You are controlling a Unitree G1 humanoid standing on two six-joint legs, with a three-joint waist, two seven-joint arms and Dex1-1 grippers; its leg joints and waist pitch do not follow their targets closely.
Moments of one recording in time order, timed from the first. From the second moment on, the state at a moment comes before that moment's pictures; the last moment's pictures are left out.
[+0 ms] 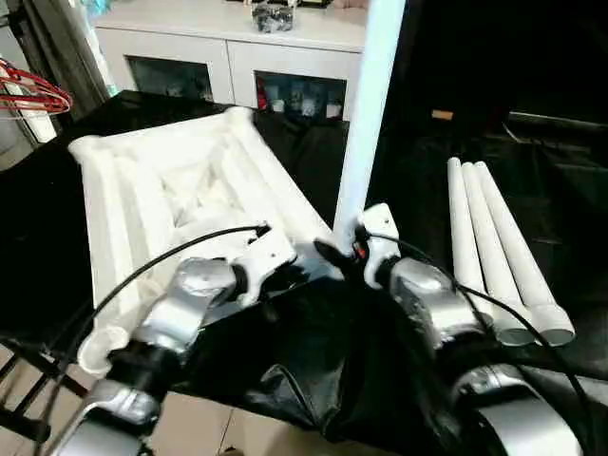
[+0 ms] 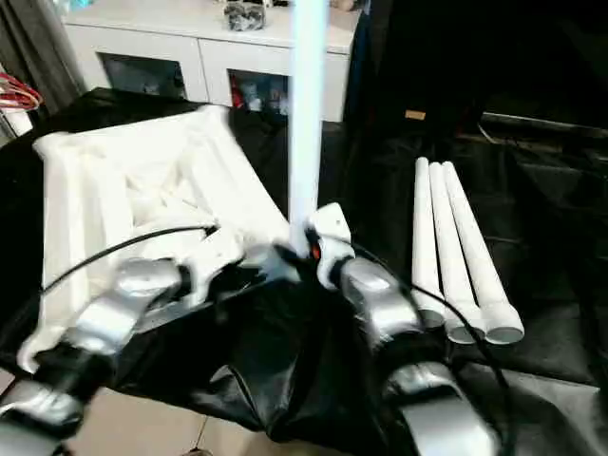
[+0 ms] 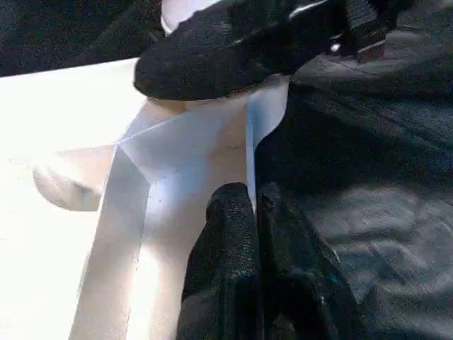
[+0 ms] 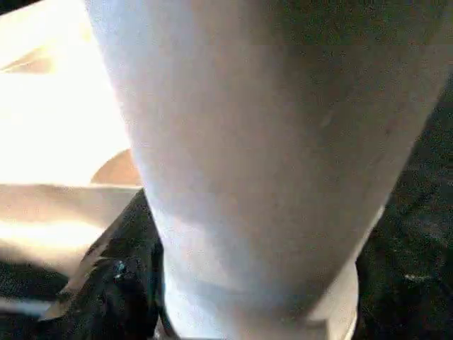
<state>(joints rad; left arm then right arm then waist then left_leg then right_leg) -0.53 0.25 -0.27 0.46 0.11 0.19 -0.80 -0.66 -0.03 0.04 0.89 0.09 -0.01 0.42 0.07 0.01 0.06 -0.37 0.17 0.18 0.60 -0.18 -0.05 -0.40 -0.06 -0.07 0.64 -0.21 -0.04</state>
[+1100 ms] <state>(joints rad) -0.44 0.45 -0.29 0.36 -0.03 0.11 -1.22 -0.52 -0.30 0.21 0.59 0.14 0.06 1.22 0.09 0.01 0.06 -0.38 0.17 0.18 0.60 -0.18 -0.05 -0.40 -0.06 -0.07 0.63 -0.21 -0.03</state>
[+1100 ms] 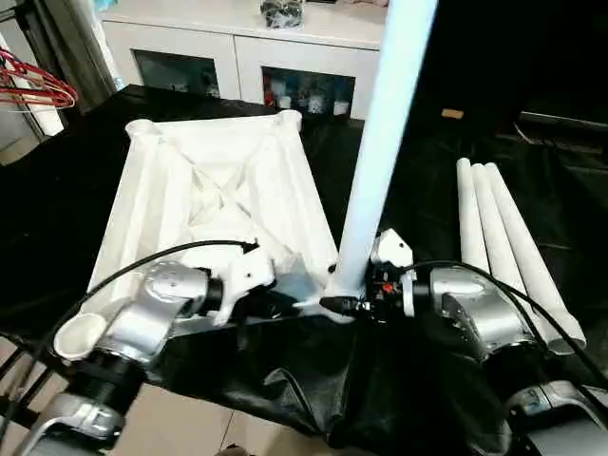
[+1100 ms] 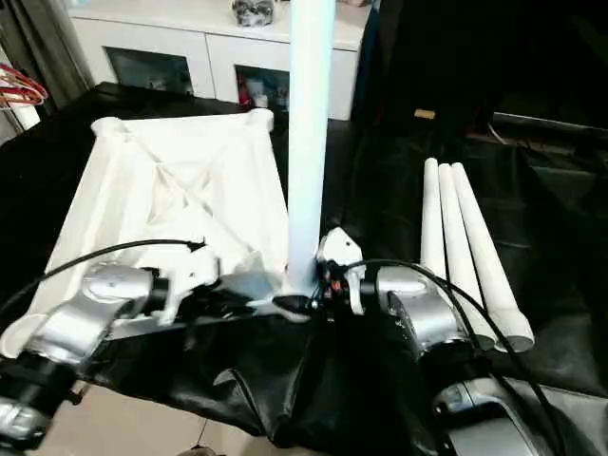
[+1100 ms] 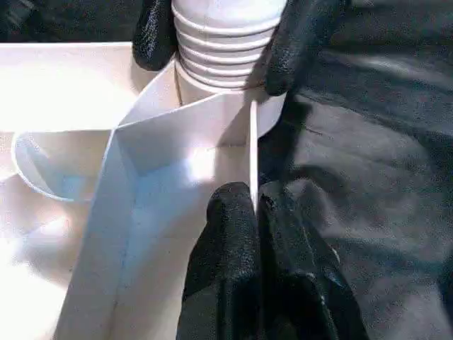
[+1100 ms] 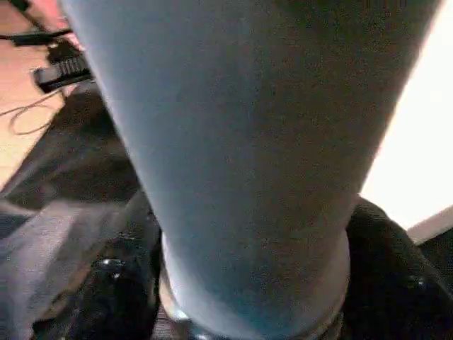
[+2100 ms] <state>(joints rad) -0.57 0.22 -0.28 0.53 0.13 0.17 -0.77 -0.65 -0.01 0.03 0.89 0.06 -0.03 0.34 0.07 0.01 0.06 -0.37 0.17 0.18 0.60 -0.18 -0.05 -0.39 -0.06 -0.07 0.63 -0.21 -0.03</state>
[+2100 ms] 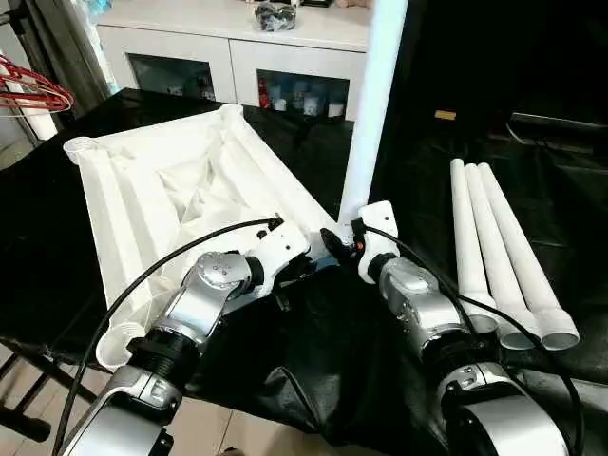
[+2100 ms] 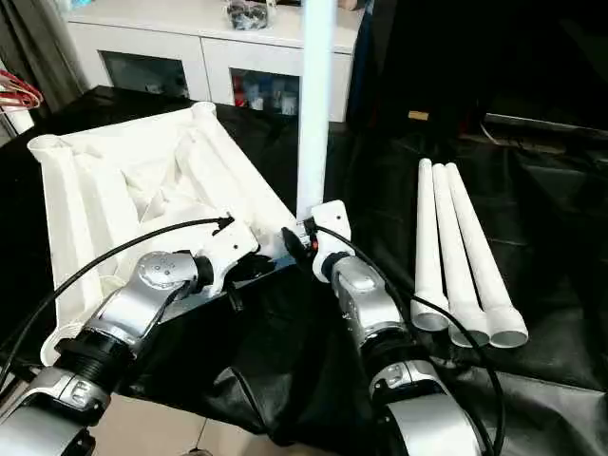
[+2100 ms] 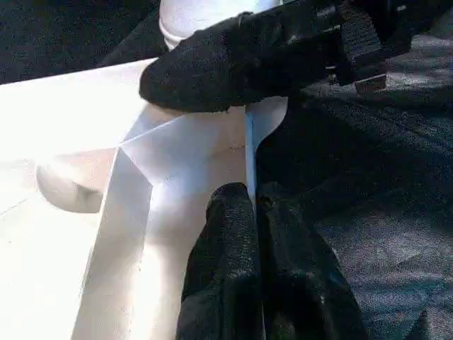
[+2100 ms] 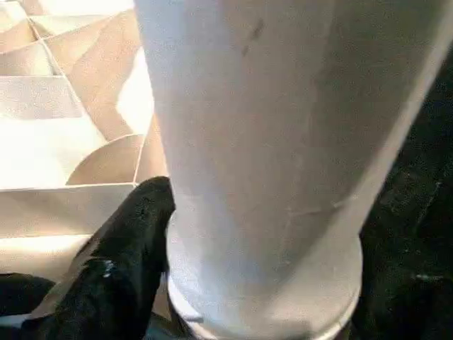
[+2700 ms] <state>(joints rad) -0.50 0.35 -0.28 0.42 0.06 0.12 -1.01 -0.56 -0.26 0.12 0.71 0.12 0.04 0.92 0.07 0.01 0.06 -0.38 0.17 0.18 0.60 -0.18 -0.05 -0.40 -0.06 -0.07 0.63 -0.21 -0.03</state>
